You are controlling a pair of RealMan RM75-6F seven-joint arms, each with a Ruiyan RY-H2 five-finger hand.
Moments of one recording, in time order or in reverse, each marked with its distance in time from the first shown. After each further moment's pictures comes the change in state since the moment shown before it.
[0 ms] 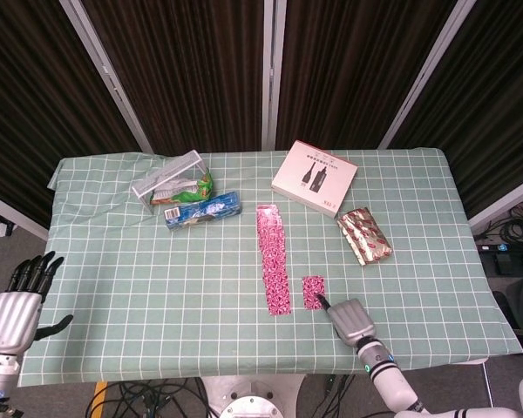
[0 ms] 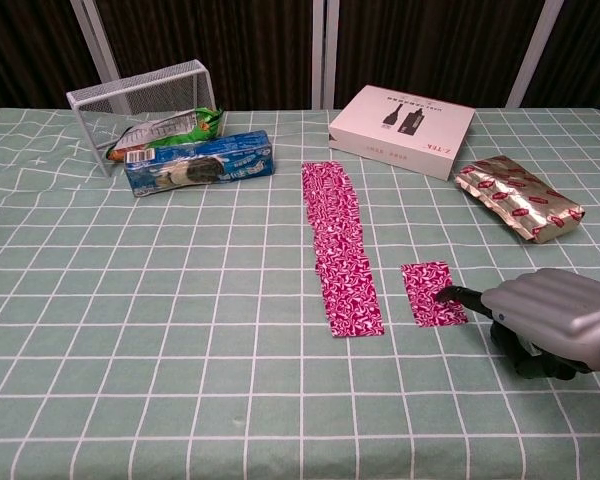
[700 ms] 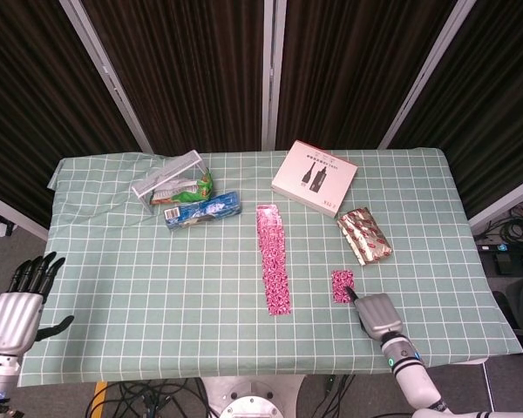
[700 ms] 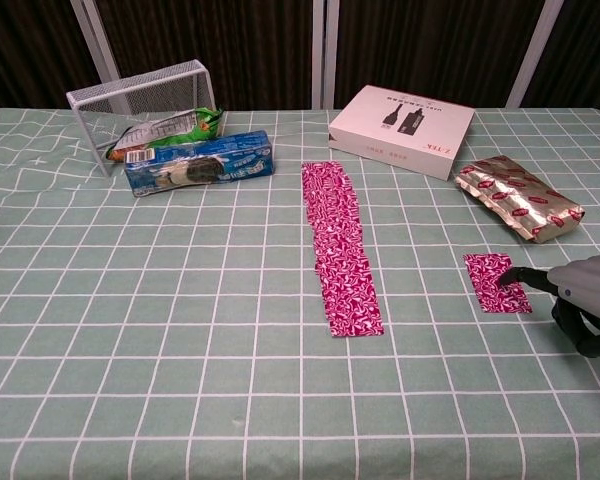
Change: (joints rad) left arm 0.002 0.004 0.001 -0.010 0.006 0.005 0.011; right arm -0.031 0.098 0.000 0.000 -0.027 0.029 0.122
